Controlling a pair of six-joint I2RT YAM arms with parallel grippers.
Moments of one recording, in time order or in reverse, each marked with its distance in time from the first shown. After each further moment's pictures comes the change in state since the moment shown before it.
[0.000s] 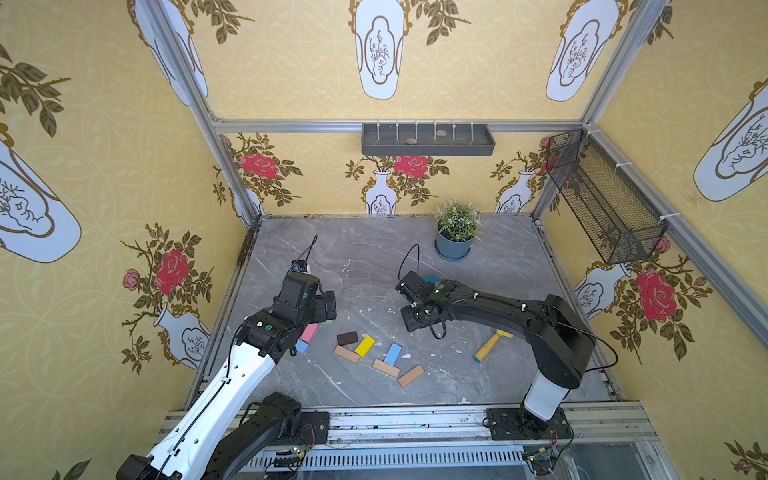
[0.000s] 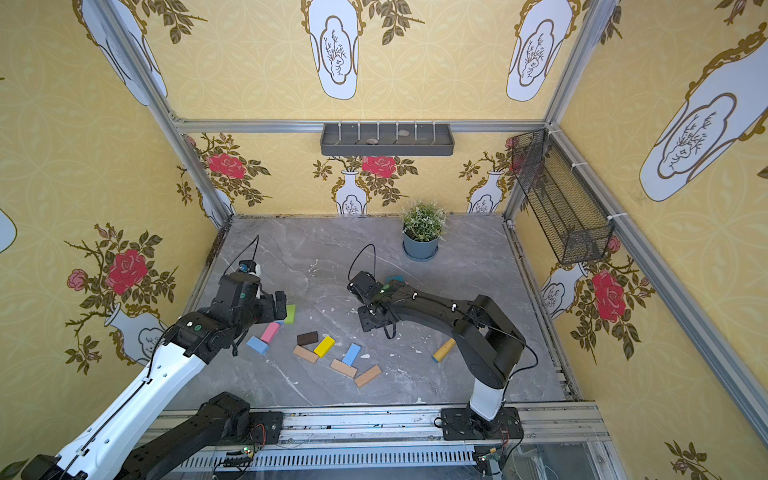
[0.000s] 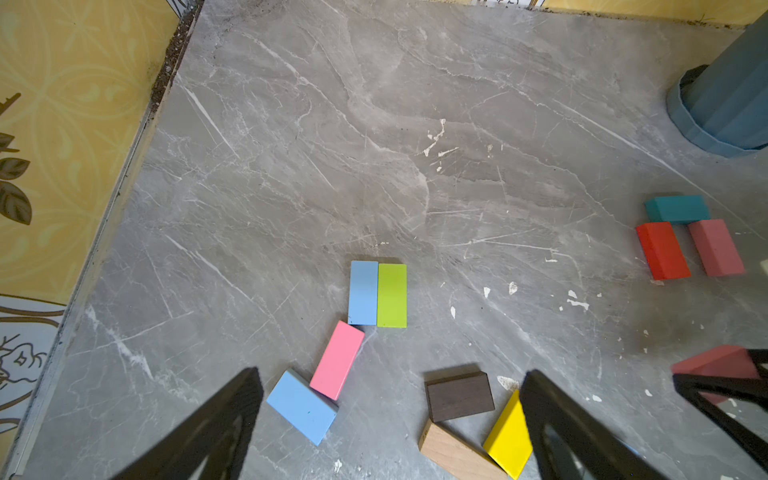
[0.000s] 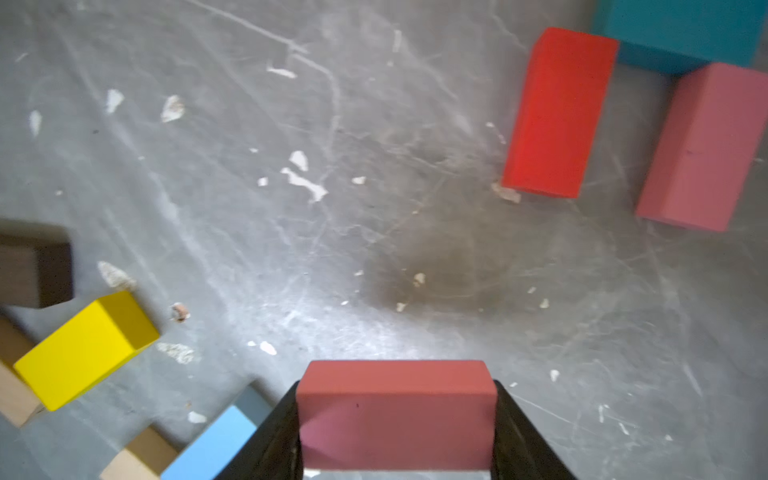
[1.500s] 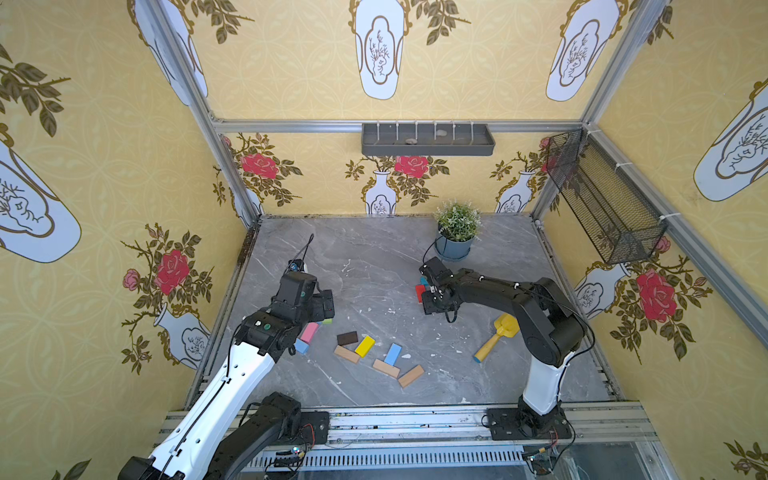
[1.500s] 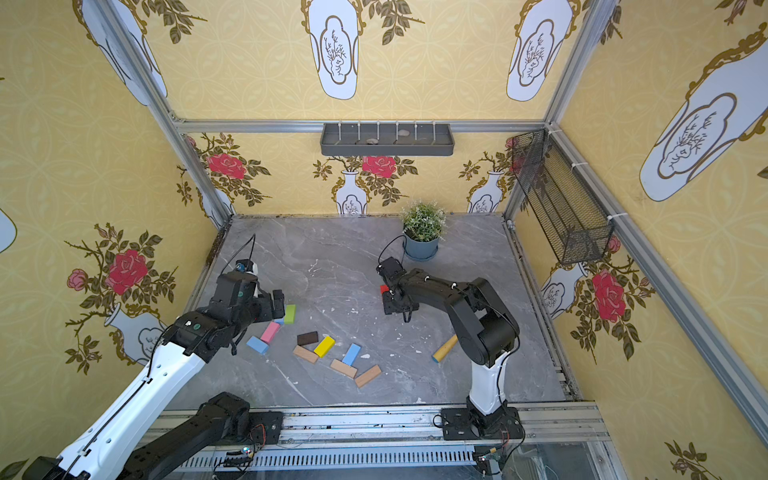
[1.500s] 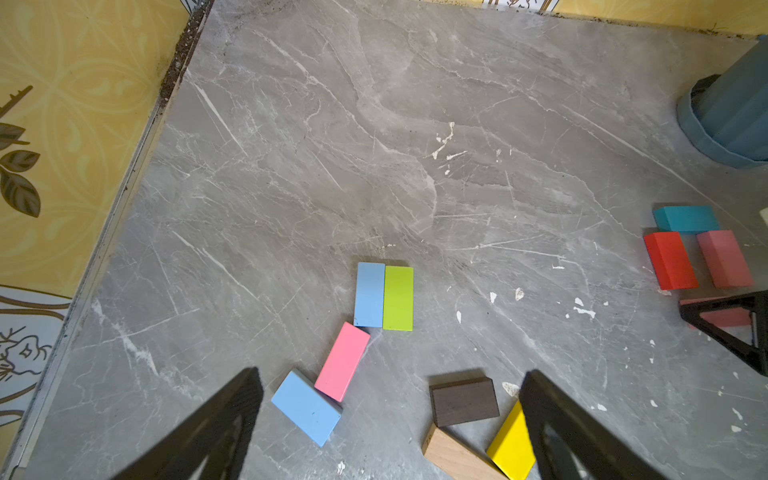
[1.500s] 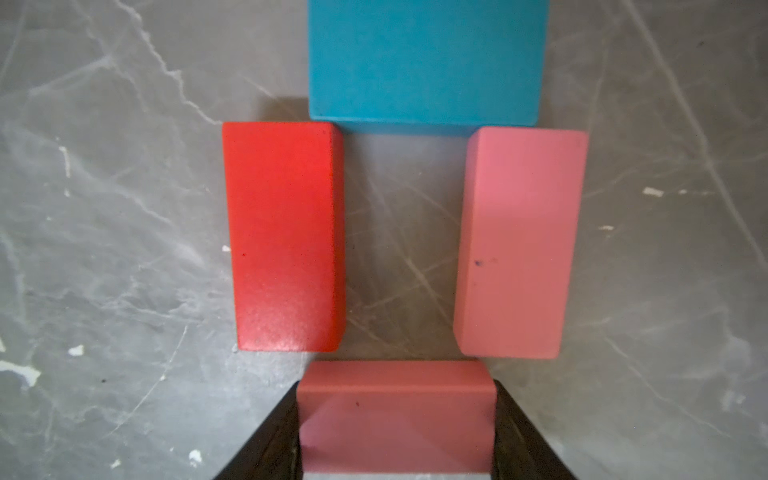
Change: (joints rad) left arm 0.030 0.003 0.000 0.003 0.007 0.000; right arm -0.239 0.137 -0.030 0.146 -0.015 -0.081
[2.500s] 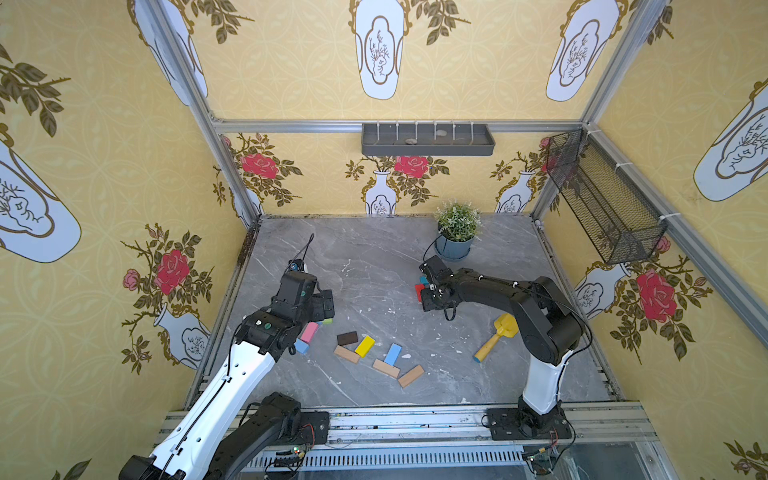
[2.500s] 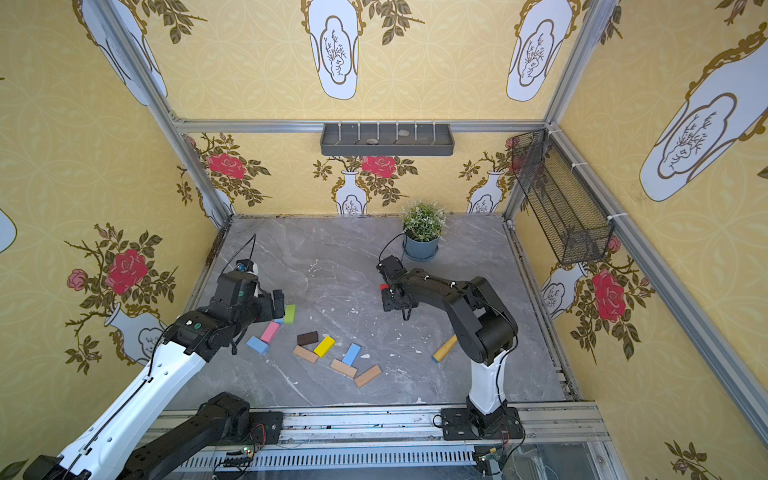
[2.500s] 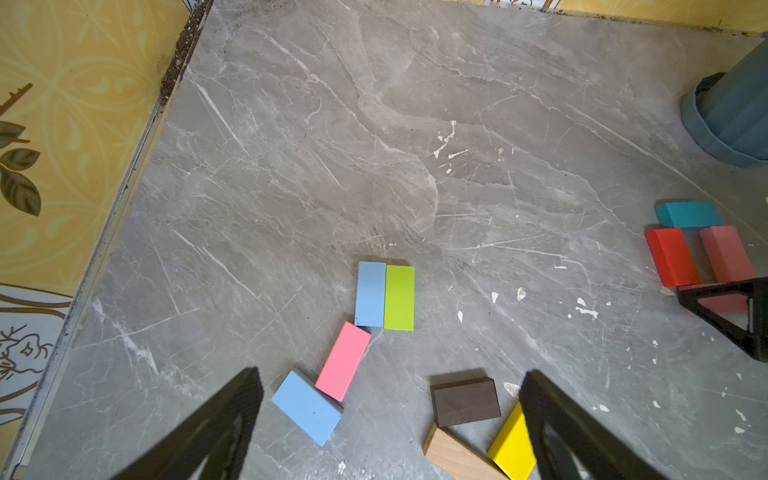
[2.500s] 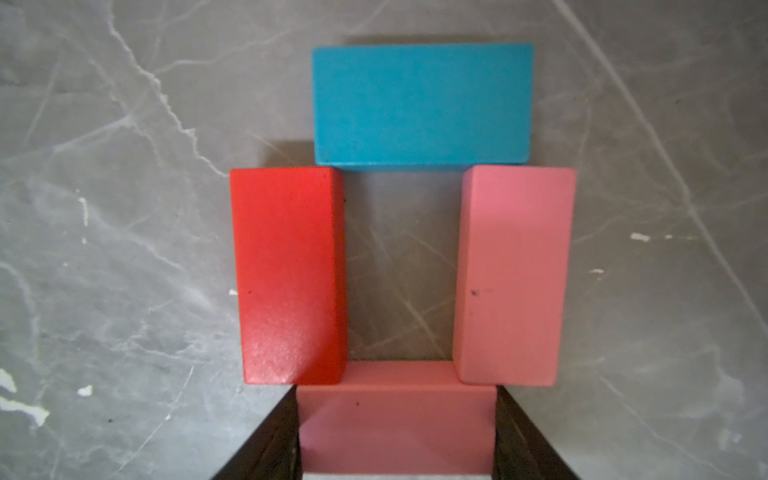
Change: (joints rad) left arm 0.003 0.004 0.000 0.000 0.000 0.000; right arm -0.007 0.014 0.003 0.054 0.014 -0.007
